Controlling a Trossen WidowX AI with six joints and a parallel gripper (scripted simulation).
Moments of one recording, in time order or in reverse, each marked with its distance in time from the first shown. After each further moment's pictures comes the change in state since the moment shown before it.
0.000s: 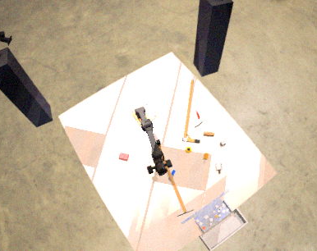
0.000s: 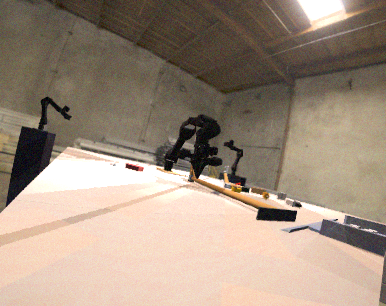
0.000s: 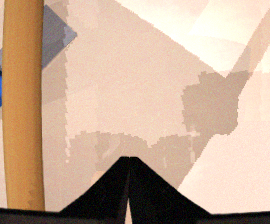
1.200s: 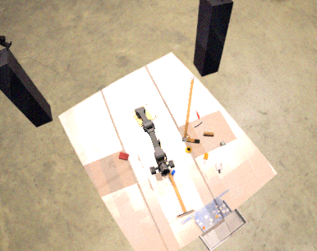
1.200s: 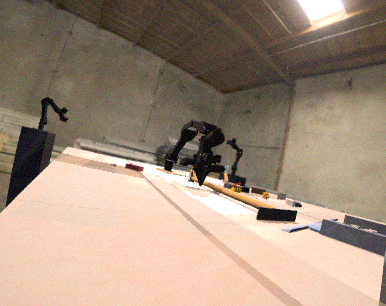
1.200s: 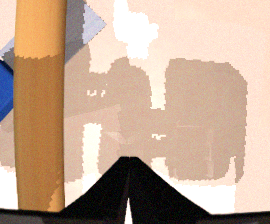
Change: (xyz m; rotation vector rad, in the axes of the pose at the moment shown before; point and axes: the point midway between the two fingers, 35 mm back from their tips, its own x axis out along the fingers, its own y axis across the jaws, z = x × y) arm 0.026 0.020 -0.004 -0.011 0.015 0.007
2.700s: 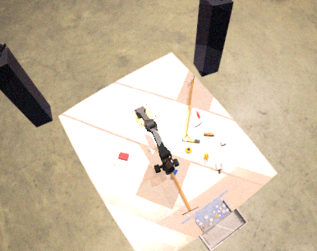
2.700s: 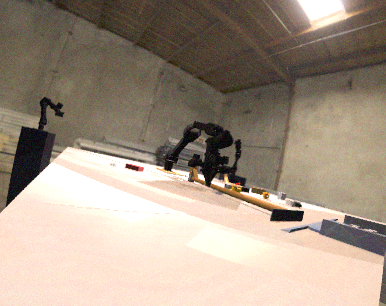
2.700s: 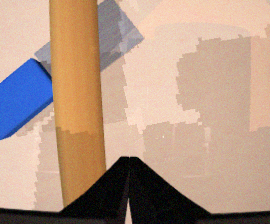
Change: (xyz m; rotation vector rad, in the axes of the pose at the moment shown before) arm -0.003 0.035 0.001 0.007 -0.008 -0.003
